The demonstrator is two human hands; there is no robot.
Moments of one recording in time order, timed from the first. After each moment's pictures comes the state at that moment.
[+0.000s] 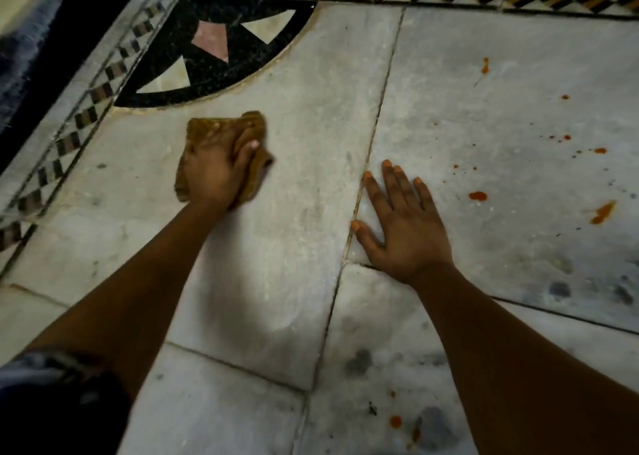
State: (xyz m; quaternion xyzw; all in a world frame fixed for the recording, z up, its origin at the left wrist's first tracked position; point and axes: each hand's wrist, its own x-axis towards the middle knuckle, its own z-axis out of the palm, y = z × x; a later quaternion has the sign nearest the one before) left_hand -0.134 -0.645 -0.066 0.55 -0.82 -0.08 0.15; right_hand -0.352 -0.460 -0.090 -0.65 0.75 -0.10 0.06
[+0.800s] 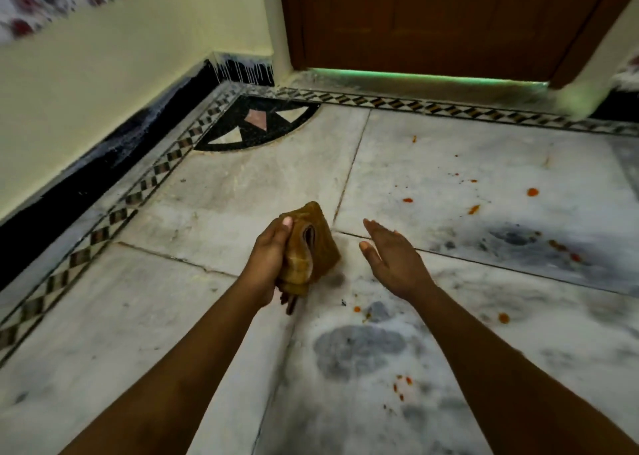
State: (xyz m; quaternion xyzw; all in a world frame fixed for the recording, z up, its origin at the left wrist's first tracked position) left_hand -0.125 -0.366 0.061 0.52 -0.49 -0.61 0.34; right_hand -0.323 -0.308 0.004 -0.64 0.72 -0.19 0.20
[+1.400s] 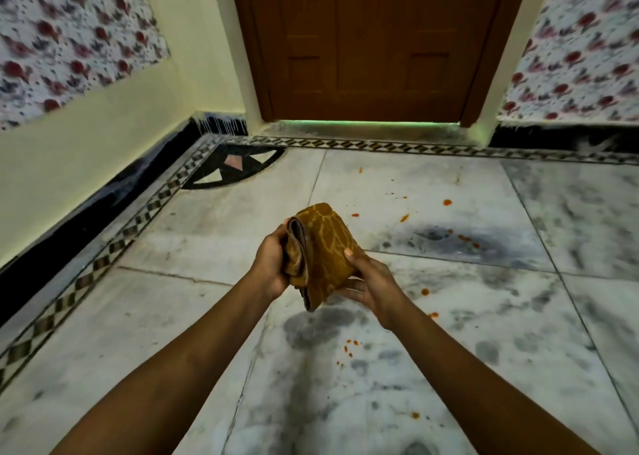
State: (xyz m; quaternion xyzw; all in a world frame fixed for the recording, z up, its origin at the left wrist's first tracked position) left_hand -0.170 -0.269 0.145 0.47 -0.30 -0.77 0.30; right_hand -0.298 -0.178 0.105 -0.17 0.54 -0.59 0.58
